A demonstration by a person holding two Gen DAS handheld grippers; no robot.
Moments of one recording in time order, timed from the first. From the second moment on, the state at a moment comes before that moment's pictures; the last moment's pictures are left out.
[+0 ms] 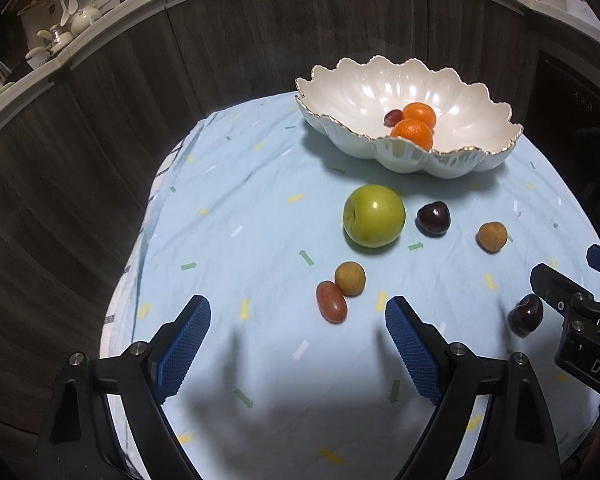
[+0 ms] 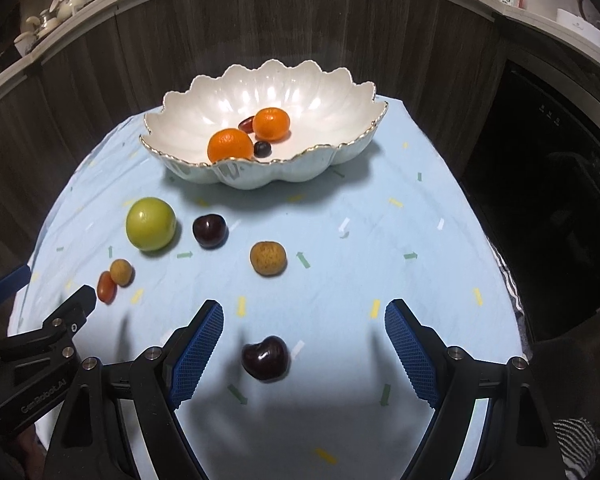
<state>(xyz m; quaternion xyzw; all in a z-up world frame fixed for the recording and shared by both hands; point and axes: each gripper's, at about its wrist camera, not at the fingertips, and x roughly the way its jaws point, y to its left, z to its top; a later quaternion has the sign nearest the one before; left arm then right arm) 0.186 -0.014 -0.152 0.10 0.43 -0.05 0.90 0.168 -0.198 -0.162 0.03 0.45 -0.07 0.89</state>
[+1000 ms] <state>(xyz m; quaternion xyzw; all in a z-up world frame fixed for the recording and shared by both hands) 0.204 -0.027 -0.187 0.11 0.45 -0.06 0.88 0.174 -0.191 -0.197 0.04 0.49 -0.02 0.87</state>
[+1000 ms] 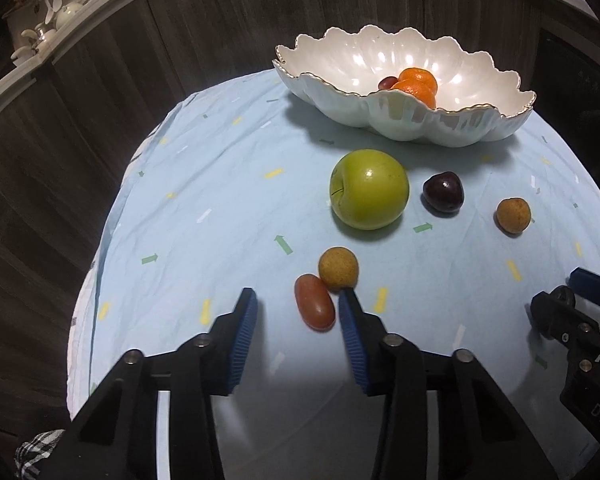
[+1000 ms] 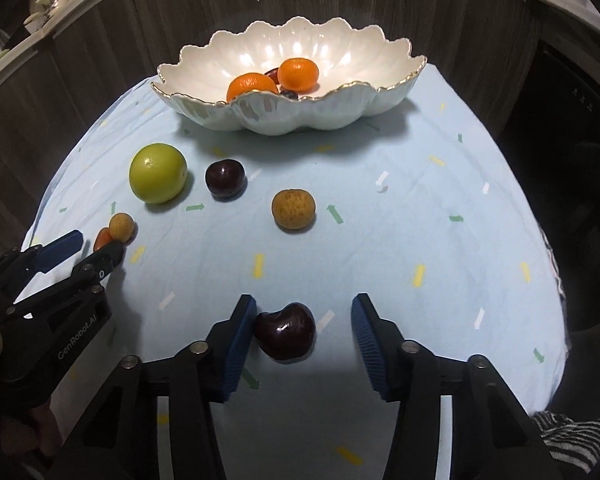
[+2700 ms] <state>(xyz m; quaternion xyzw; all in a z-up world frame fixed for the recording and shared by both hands) 0.203 -0.044 -0.150 0.11 0.44 -0.07 0.89 0.184 -0.206 -0.153 0.07 0.43 -0.01 0.90</state>
